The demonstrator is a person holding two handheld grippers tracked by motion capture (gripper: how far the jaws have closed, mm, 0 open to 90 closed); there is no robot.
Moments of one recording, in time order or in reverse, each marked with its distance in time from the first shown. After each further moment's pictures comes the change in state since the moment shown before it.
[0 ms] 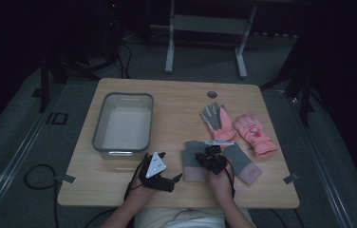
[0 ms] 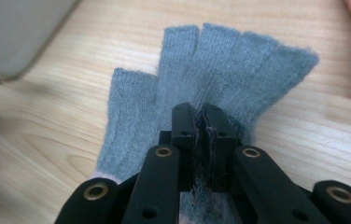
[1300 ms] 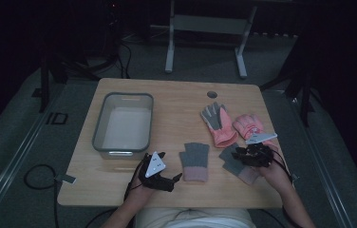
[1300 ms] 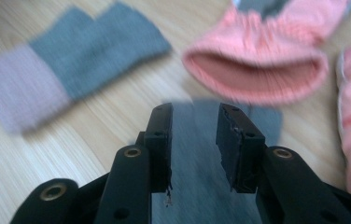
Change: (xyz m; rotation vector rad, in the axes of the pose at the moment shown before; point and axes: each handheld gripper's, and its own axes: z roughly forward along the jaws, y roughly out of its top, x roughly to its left) left arm 0.001 0.000 0.000 -0.006 -0.002 -0.009; right arm -0.128 0.009 -0.075 0.039 0.106 -0.431
